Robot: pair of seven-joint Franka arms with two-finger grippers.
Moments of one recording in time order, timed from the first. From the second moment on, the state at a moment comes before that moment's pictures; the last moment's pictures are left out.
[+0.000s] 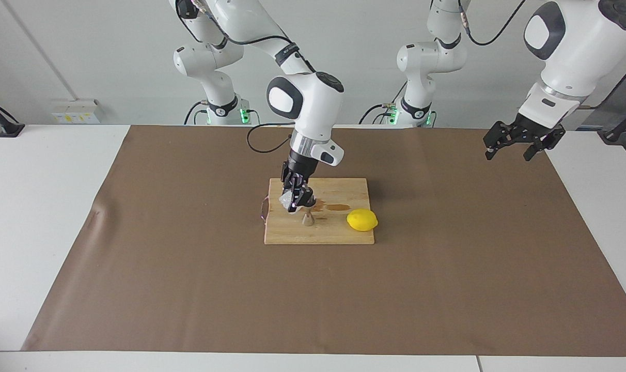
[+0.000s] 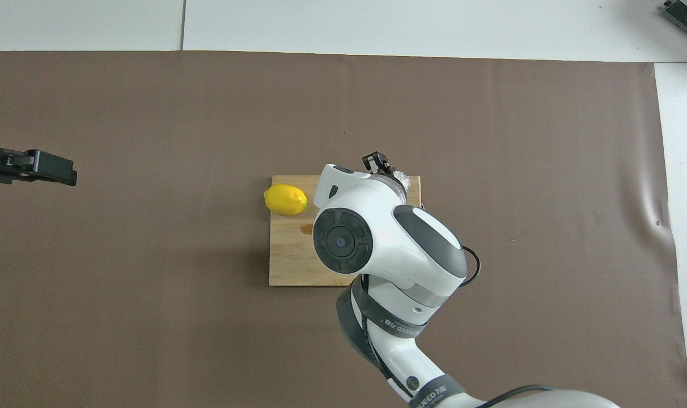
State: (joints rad) left arm 0.01 0.01 -0.04 -1.63 -0.01 1.65 0.06; right arm 0.55 0.28 0.06 -1.77 -0.59 2.10 -1.05
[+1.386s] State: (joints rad) left arm 0.01 0.00 -0.04 -1.63 -0.01 1.65 0.06; right arm 0.65 0.28 0.06 -1.78 -0.80 2.01 -1.02
